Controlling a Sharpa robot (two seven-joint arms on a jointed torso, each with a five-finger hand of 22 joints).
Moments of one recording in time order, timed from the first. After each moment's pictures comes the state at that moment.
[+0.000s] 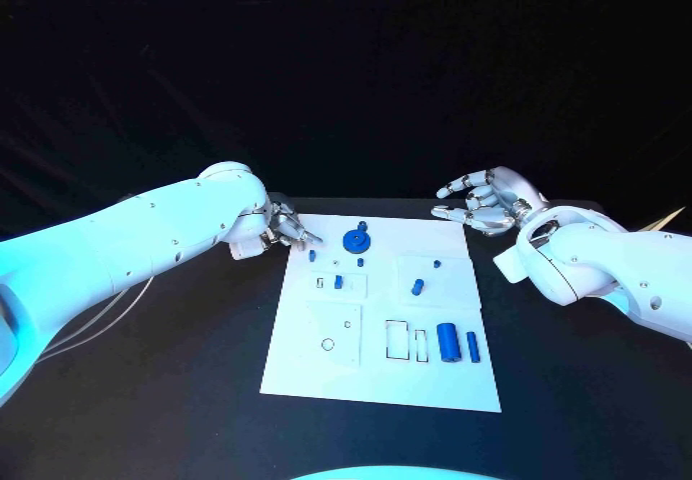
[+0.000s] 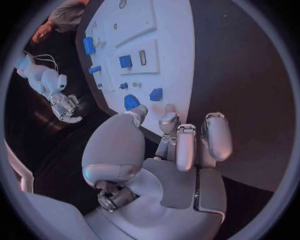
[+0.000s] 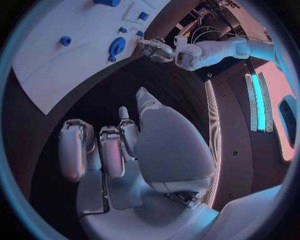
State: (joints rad) left arm 1.34 -0.49 -0.04 0.98 -0.99 0.28 -0.49; left_hand 1.08 -0.13 0.32 0.29 0.08 0.81 0.11 0.51 0.80 1.23 0.04 1.18 1.00 1.46 -0.03 1.55 1.30 0.07 1.34 0.08 1.41 1.21; right arm 1.33 -0.92 -0.15 1.53 -0.73 -0.55 0.09; right_hand 1.44 -0.13 0.14 0.29 0.10 0.83 0.17 0.26 0.36 1.39 0.08 1.37 1.30 1.46 0.02 1.55 1.29 0.04 1.46 0.12 1.38 1.30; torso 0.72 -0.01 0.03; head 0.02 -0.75
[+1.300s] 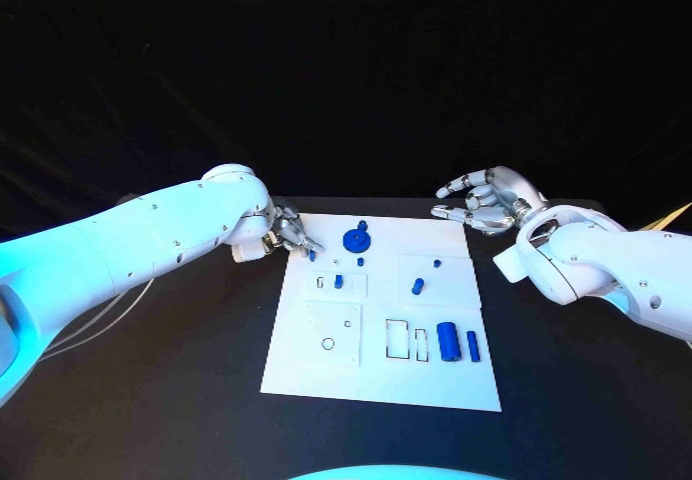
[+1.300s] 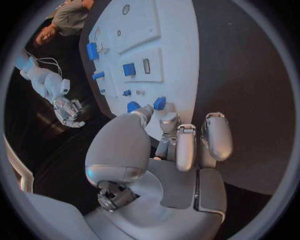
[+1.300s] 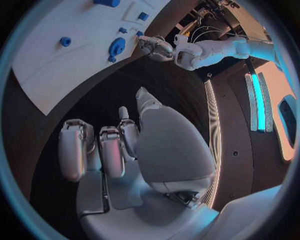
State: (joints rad) left arm 1.34 -0.49 -0.05 0.99 -0.98 0.31 -0.47; left_hand 1.18 -0.08 0.31 0.28 0.08 0.87 0.09 0.51 0.77 1.22 0.03 1.18 1.00 1.46 -0.03 1.55 1.30 0.07 1.34 0.08 1.41 1.21; right arm 1.33 -0.92 -0.15 1.53 -0.73 -0.55 0.09; right_hand 1.44 -0.13 0.14 0.29 0.11 0.83 0.17 0.27 0.36 1.39 0.08 1.37 1.30 1.46 0.02 1.55 1.29 0.04 1.46 0.12 1.38 1.30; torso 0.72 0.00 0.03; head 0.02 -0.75
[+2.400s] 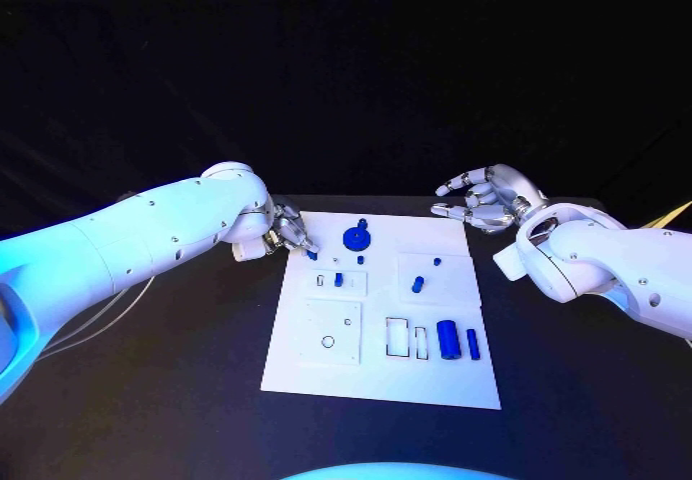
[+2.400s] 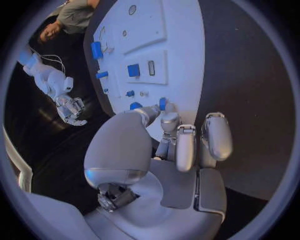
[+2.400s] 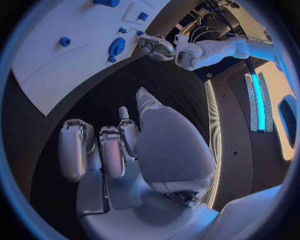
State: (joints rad) left arm 1.34 -0.49 -0.05 0.99 -0.94 0.32 -0.47; left_hand 1.28 -0.11 0.56 0.20 0.06 0.85 0.09 0.59 0.83 1.22 0.01 1.18 0.99 1.45 -0.05 1.55 1.30 0.07 1.35 0.07 1.41 1.21; right arm 1.33 -0.92 -0.15 1.53 -0.73 -0.55 0.09; right_hand 1.44 -0.13 0.14 0.28 0.11 0.83 0.17 0.27 0.36 1.39 0.08 1.37 1.30 1.46 0.02 1.55 1.29 0.04 1.46 0.12 1.38 1.30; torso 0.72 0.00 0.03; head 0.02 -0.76
